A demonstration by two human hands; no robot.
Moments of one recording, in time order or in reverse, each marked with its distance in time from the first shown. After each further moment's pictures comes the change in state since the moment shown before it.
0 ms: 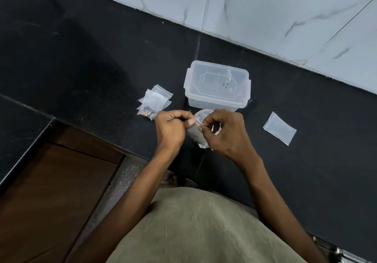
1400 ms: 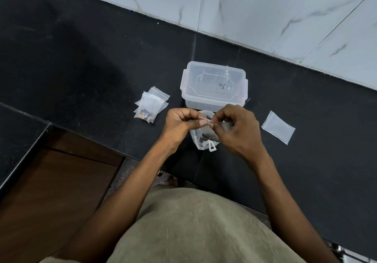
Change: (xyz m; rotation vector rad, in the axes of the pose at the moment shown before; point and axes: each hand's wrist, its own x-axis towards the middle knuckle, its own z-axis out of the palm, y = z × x) left_hand 0.020 -0.010 0.007 -0.106 -0.427 -0.003; right_hand 0.000 0.016 -0.022 -0.069 0.054 0.113
